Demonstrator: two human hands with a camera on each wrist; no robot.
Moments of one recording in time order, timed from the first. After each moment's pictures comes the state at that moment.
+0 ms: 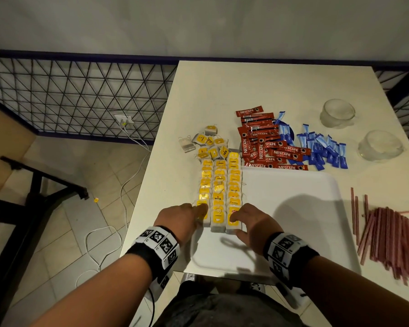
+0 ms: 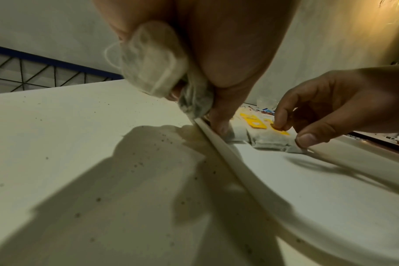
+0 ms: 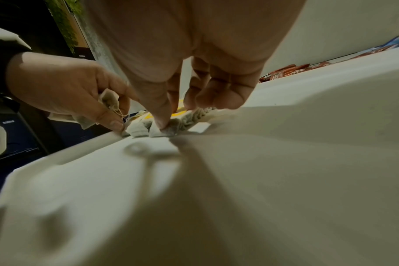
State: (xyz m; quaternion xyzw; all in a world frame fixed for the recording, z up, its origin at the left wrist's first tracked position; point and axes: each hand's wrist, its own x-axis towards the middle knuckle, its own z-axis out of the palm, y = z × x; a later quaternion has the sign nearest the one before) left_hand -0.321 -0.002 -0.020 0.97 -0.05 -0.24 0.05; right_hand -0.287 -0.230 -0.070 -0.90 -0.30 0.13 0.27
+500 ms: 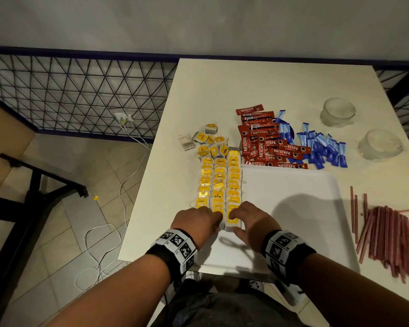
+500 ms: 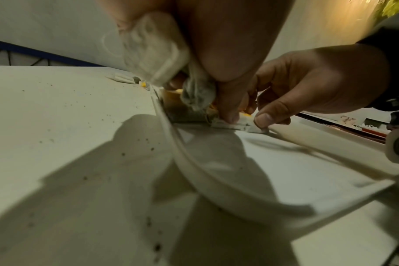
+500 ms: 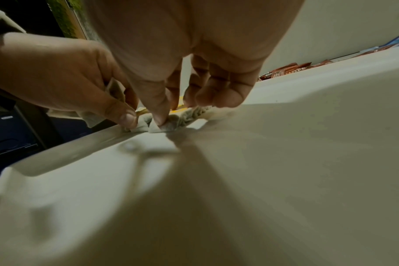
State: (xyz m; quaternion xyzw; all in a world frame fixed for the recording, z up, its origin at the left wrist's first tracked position) left_hand -0.323 -0.038 -0.028 0.97 -0.10 -0.20 0.02; right_hand -0.286 -0.225 -0.069 -0.92 -0.28 0.15 0.24
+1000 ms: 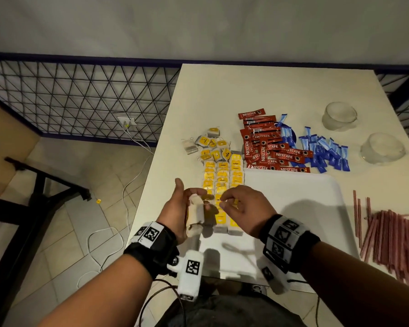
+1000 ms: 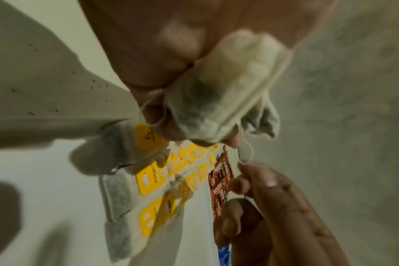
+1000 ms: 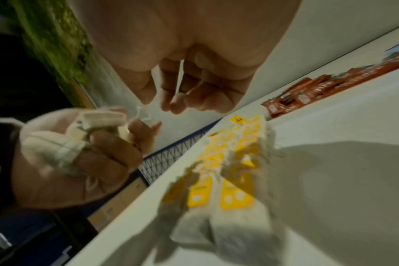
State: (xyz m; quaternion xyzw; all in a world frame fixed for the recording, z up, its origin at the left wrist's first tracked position) left_hand -0.312 -0.013 0.005 0.39 0.31 -0.16 0.85; right_hand -0.264 -0.193 -0.005 -0.89 -0.23 0.16 0.37
